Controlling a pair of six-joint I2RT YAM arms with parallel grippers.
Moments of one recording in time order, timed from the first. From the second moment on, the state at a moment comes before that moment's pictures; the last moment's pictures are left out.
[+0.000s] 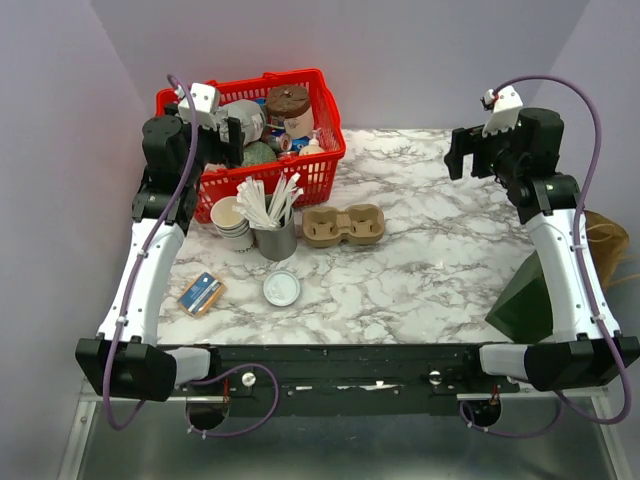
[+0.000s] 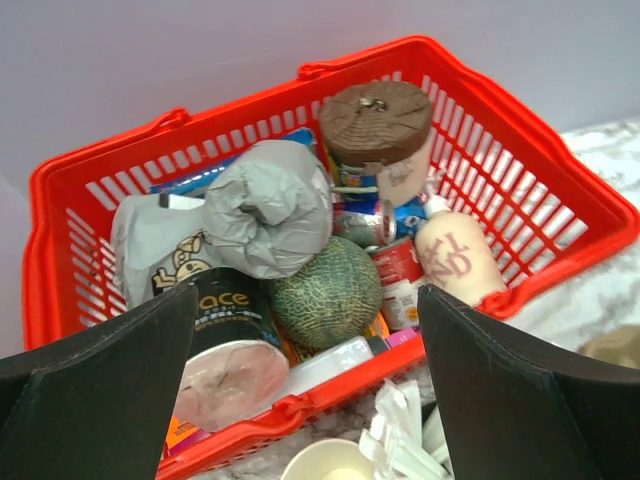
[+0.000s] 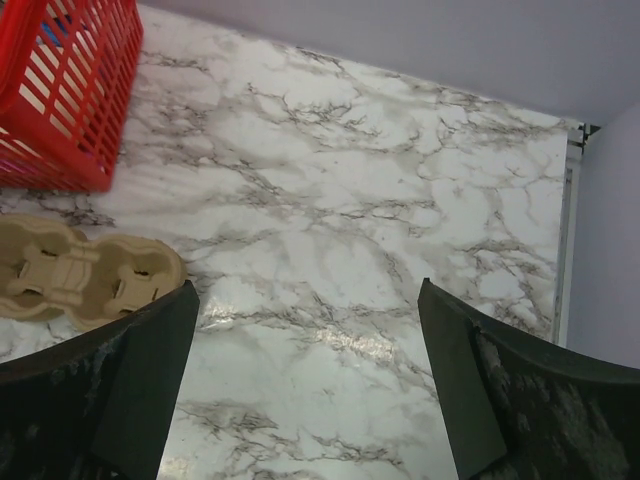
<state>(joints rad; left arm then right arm) -0.09 1.26 1.34 -0.17 0.17 0.08 0.07 1.29 1.50 -0.60 -0.14 -0.16</state>
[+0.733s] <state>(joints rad) -0.09 1.13 1.38 -1.07 0.41 0.73 0.10 1.32 1.49 -0.94 -0.69 -0.53</state>
